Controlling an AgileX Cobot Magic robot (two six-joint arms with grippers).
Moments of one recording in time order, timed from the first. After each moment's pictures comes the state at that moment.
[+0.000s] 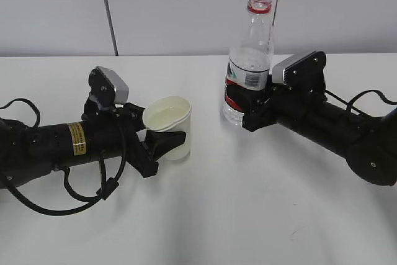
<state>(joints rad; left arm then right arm) -0.33 2.02 -0.74 0.83 -1.00 -0.33 0.20 2.05 -0.81 -0.44 -1.10 0.12</state>
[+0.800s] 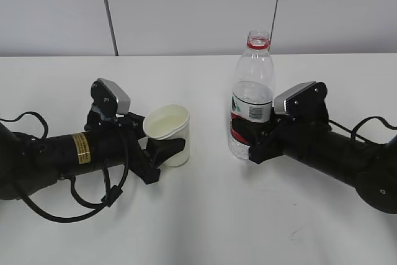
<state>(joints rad) -0.33 2.10 -0.75 0.77 -1.06 -0.28 0.20 2.09 -0.70 -0.44 -1.10 0.11</state>
